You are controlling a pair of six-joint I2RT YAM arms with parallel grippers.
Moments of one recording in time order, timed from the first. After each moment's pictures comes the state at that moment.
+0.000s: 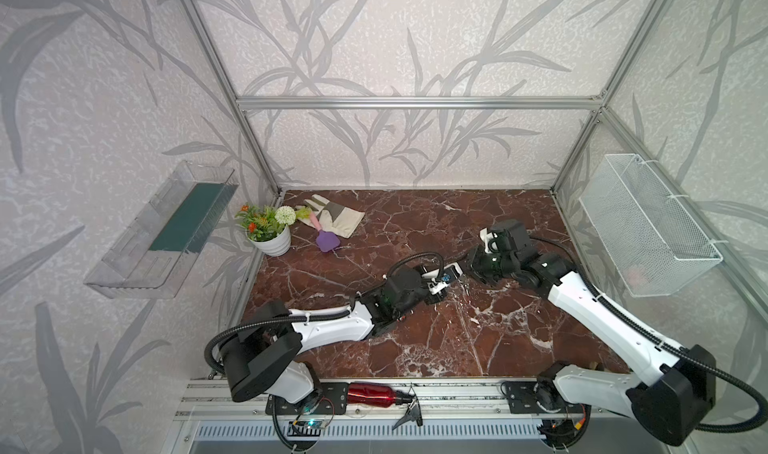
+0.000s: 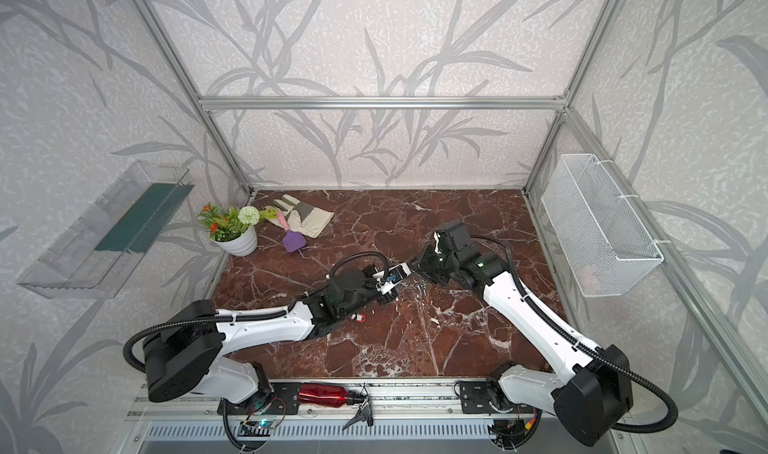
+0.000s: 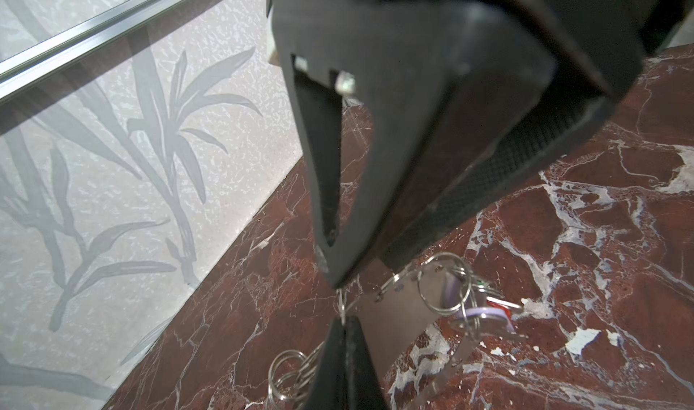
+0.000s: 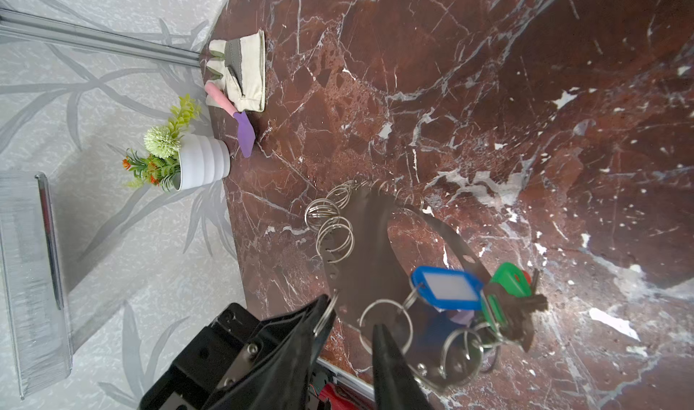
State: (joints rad) left arm -0.97 1.47 0.69 0.57 -0.14 0.47; right arm 0.52 1.22 1.04 -0.60 -0.32 1.04
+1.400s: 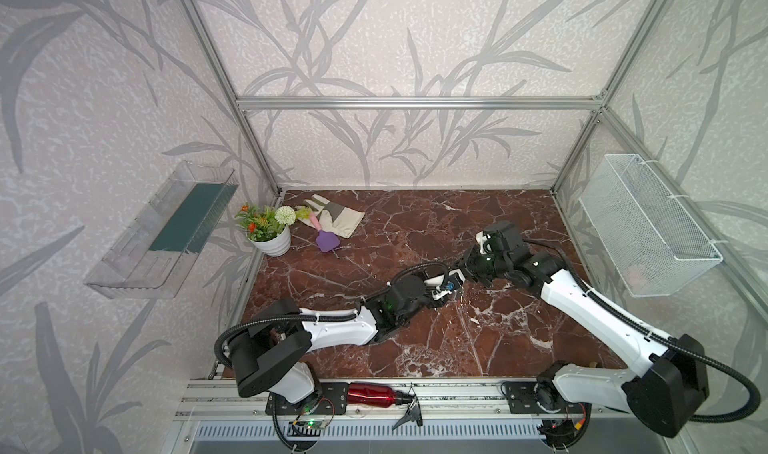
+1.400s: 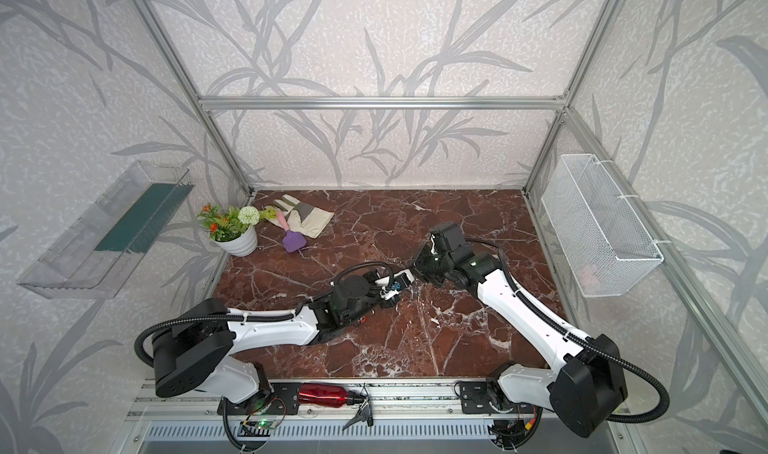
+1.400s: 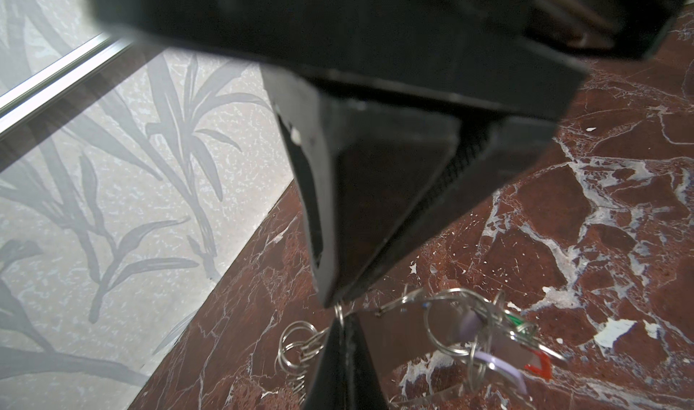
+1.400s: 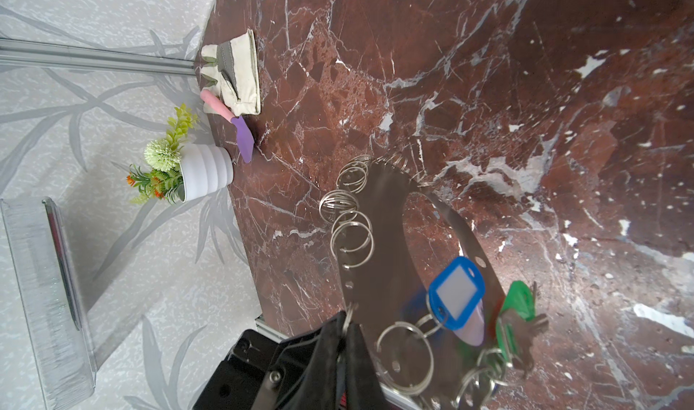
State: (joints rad) left arm -1.01 1.52 0.67 0.65 -0.23 0.53; right arm 0.55 1.26 1.02 -0.54 -0.32 1.14
